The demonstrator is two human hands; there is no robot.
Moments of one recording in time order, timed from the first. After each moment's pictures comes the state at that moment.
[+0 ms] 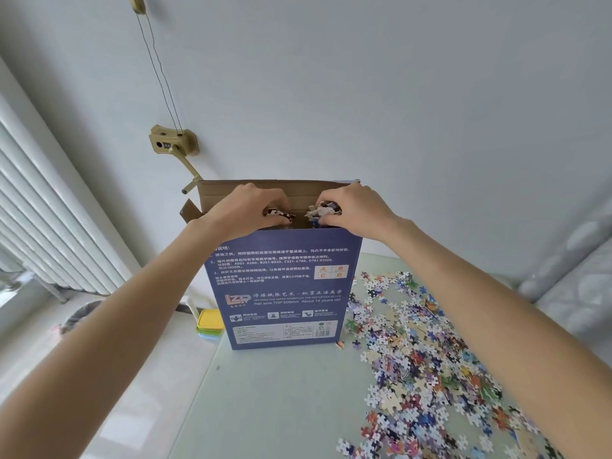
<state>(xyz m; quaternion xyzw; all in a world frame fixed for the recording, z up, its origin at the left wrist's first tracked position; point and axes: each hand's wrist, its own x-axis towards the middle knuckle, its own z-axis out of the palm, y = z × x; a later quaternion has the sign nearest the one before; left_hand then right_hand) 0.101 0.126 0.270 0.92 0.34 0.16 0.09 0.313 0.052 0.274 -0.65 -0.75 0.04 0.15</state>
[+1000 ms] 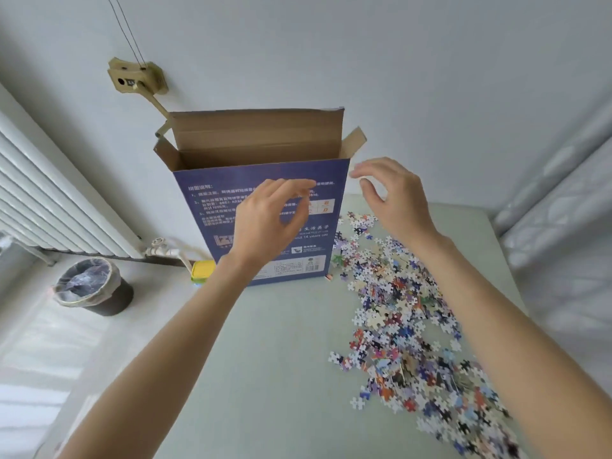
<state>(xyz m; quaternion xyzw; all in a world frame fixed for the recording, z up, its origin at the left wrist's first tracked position) 0.123 0.004 0.201 0.84 0.29 0.45 0.08 0.328 -0.063 0.221 -0.63 -0.67 -0.05 0.40</state>
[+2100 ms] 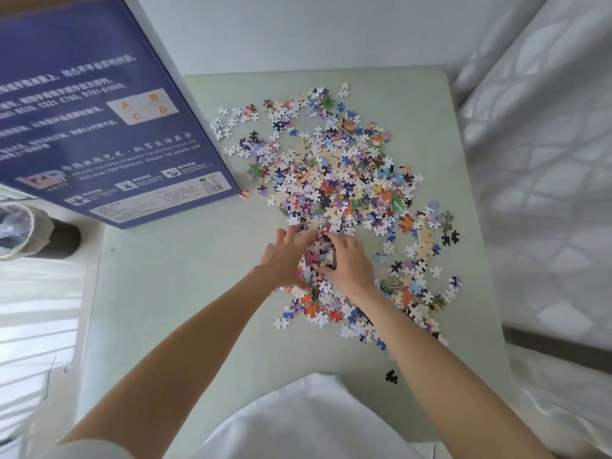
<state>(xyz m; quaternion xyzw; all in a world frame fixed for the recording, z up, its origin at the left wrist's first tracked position) 0.270 -0.122 -0.049 0.90 0.31 -0.20 0.22 0.390 -0.229 -0.054 -0.84 -0.46 0.28 0.10</state>
